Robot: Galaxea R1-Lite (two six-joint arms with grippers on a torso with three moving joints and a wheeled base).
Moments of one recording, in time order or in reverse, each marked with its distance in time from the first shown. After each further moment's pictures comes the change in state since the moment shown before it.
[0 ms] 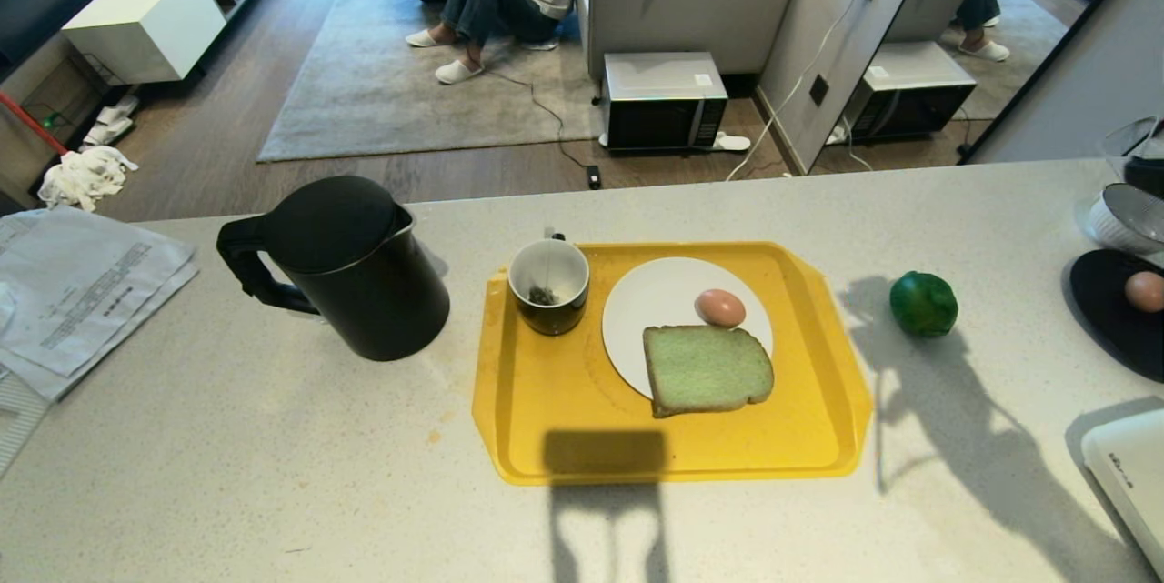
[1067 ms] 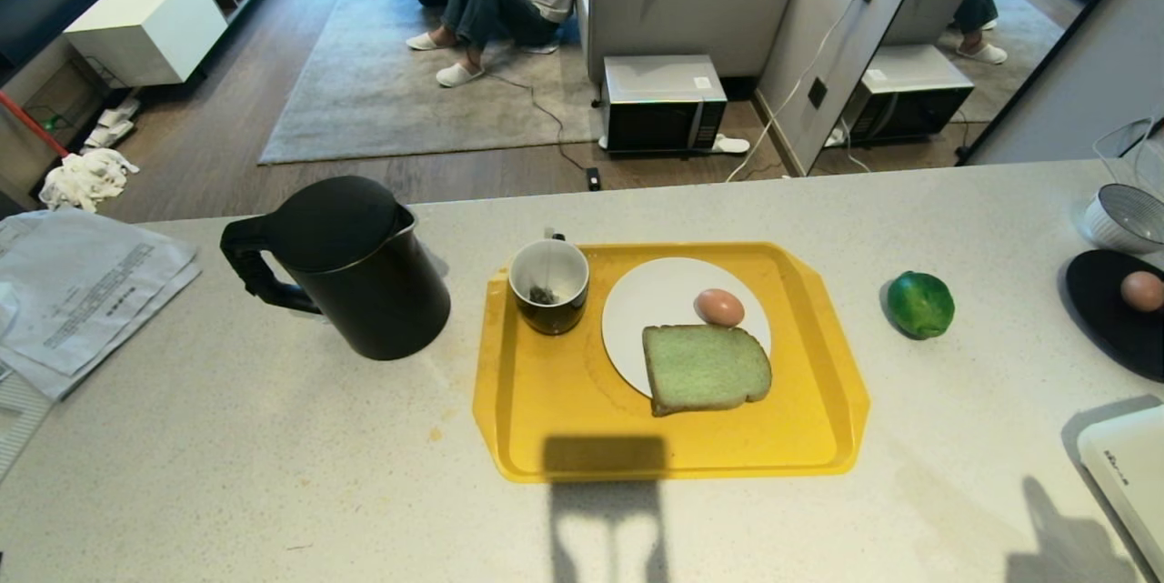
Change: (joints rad) left arm 0.000 0.000 0.000 0.000 0.000 0.000; right arm -0.130 -0.814 0.436 0.125 0.097 0.309
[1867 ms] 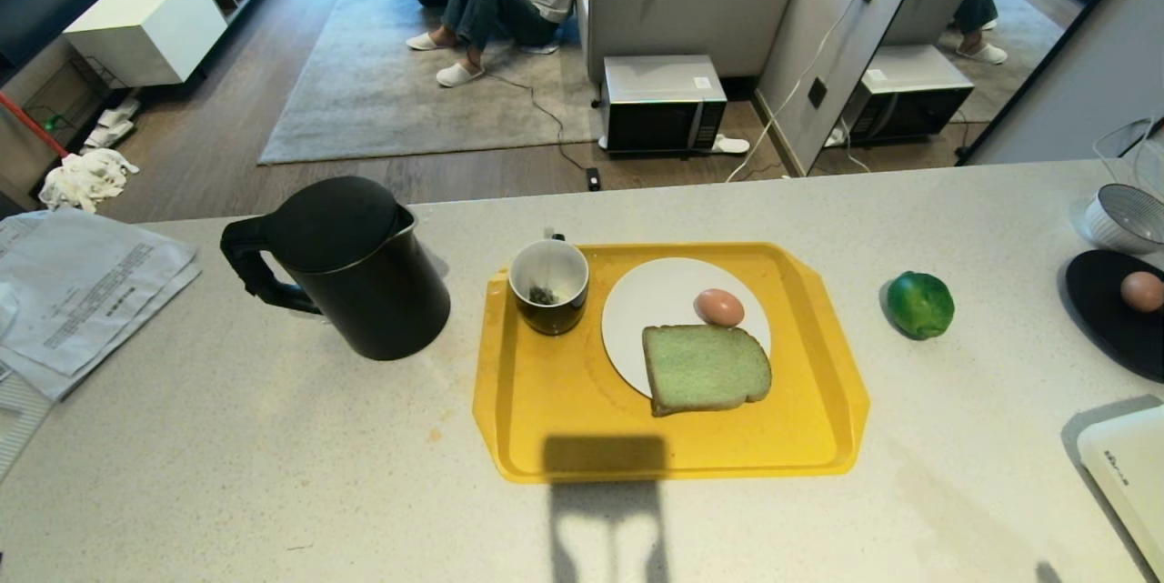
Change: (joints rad) left arm 0.000 0.000 0.000 0.000 0.000 0.000; right arm -0.141 -0.239 0.263 0.092 0.118 -0.078
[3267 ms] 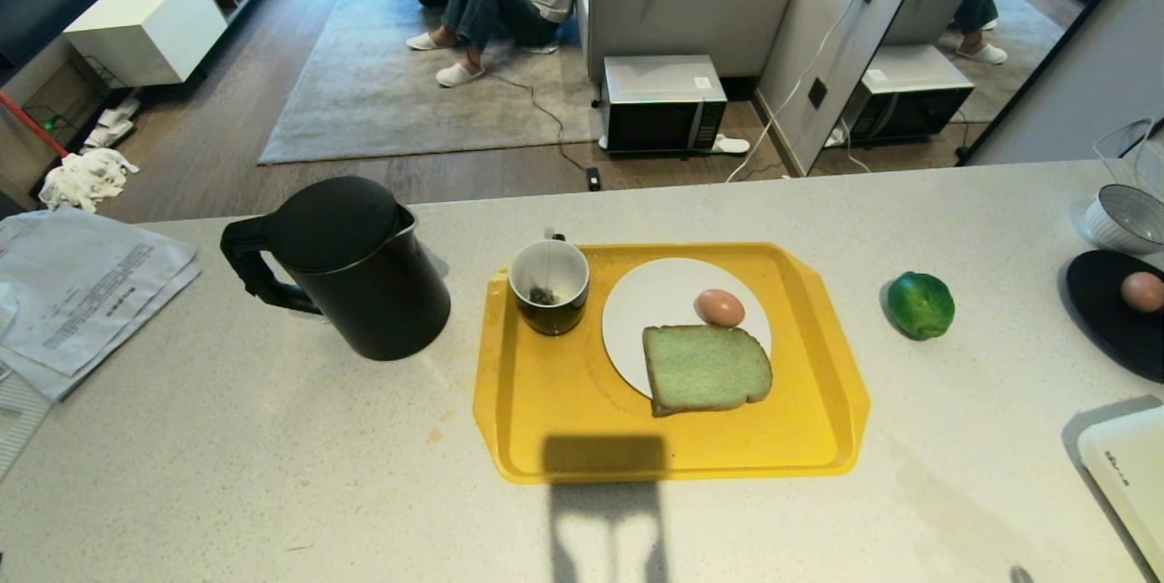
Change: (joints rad) left arm 0.000 0.000 0.000 0.000 0.000 0.000; right arm 0.000 -0.056 0.324 -0.338 0.096 -0.137
